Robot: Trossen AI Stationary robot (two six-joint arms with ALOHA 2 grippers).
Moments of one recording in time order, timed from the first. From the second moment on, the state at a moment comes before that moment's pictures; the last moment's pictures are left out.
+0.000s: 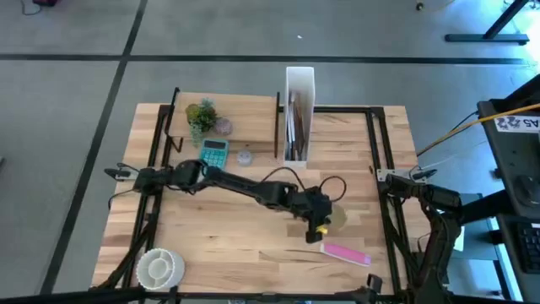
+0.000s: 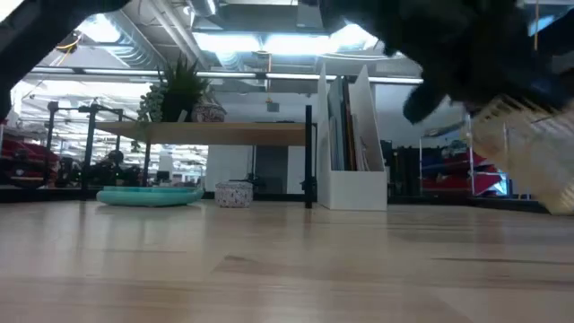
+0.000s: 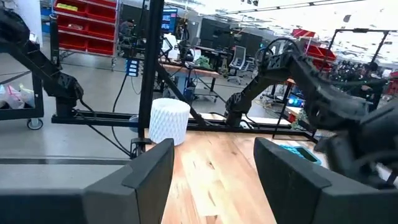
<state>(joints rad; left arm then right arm) -0.20 2.44 2.09 -0.24 0.02 -0.23 1.28 1.98 1.57 -0.16 1.51 0.42</state>
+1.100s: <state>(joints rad) -0.22 2.47 2.09 0.07 0.01 -0.14 1.28 1.98 1.57 -0.17 1.51 0.41</state>
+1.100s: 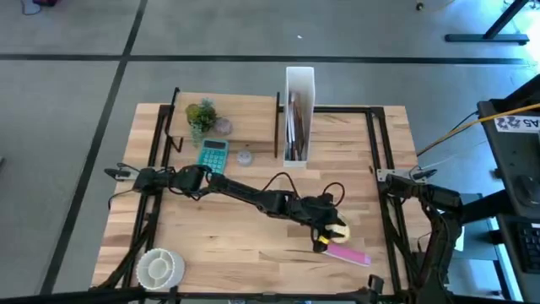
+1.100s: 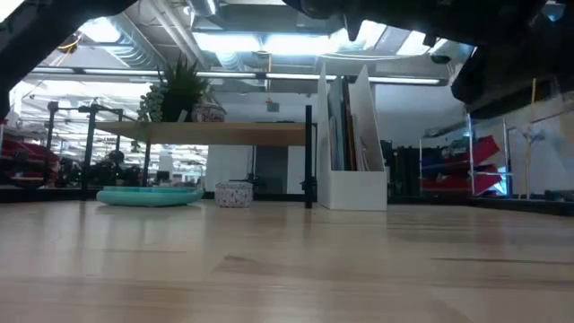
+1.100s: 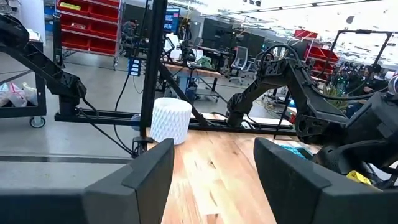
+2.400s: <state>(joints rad) -0.29 1.99 1.94 -1.56 -0.59 -0.50 1.22 2.04 1.58 -0.24 1.43 0.54</state>
